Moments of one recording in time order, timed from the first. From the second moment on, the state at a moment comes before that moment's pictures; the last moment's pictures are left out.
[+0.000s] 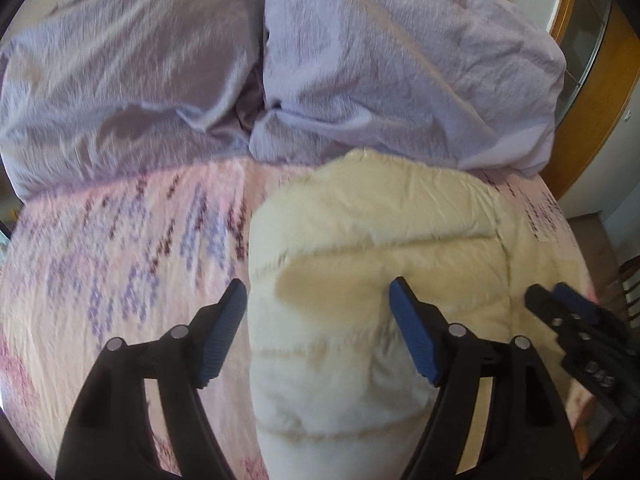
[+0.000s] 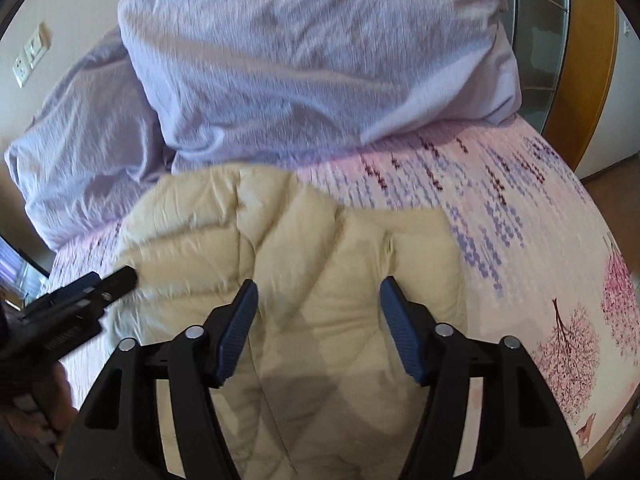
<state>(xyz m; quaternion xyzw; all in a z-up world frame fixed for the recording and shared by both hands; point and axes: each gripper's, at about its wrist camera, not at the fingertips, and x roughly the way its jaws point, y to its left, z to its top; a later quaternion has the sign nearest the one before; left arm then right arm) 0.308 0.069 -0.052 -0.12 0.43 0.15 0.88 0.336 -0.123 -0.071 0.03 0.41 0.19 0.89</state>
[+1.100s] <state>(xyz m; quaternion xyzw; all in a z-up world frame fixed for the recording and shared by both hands) 0.335 0.046 -0.115 -0.09 0.42 0.17 0.89 0.359 -0.134 -0.141 0.02 0.36 0.15 0.92</state>
